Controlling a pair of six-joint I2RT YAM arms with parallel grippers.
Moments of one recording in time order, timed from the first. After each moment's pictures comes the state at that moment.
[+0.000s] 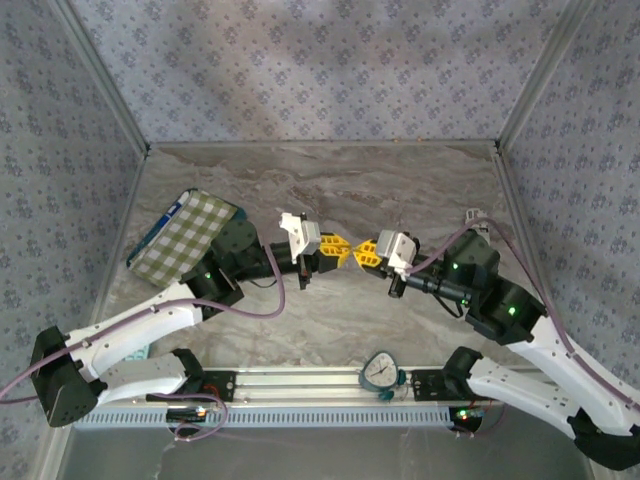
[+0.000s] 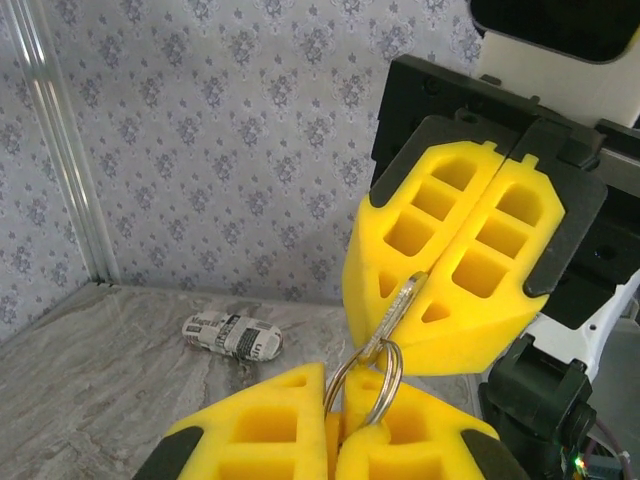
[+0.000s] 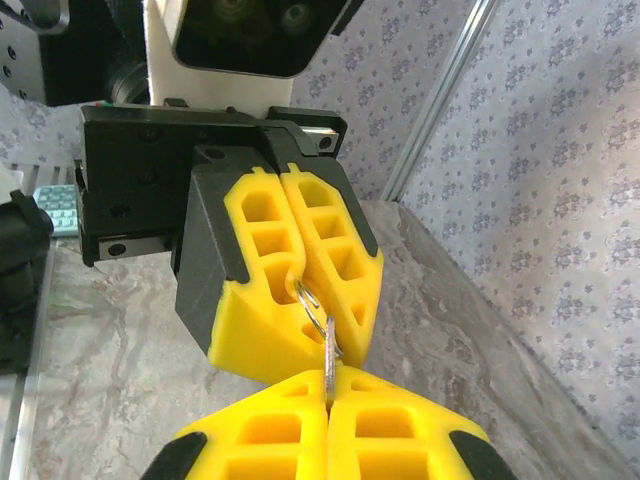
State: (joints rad) left arm -0.93 1.08 0.87 0.25 0.47 -0.01; right arm 0.87 0.71 0.96 -0.40 -0.24 -0.40
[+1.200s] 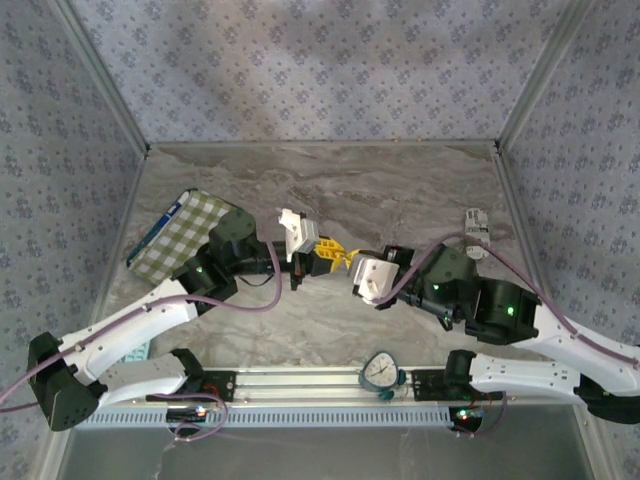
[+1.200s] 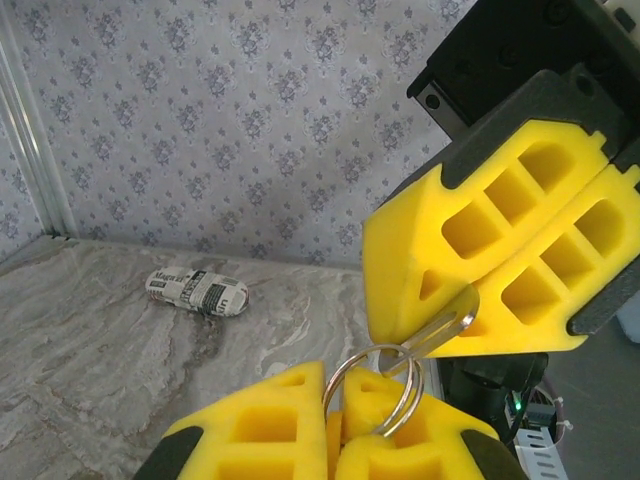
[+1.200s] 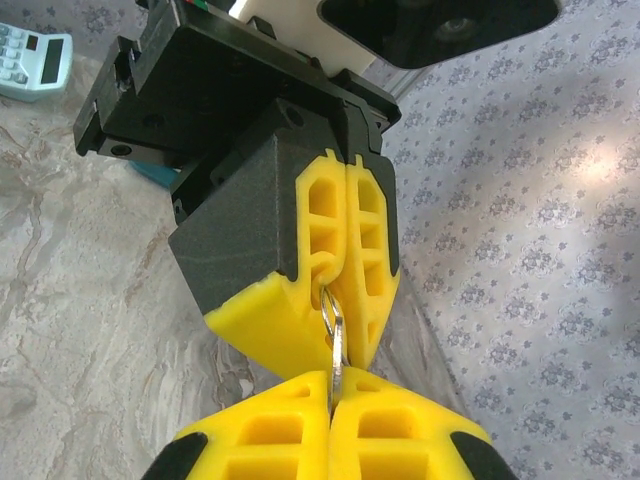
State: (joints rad) left arm -0.88 1.07 0.93 0.06 0.58 -0.01; right arm 1.20 0.83 1.10 -0.57 0.23 -0.64
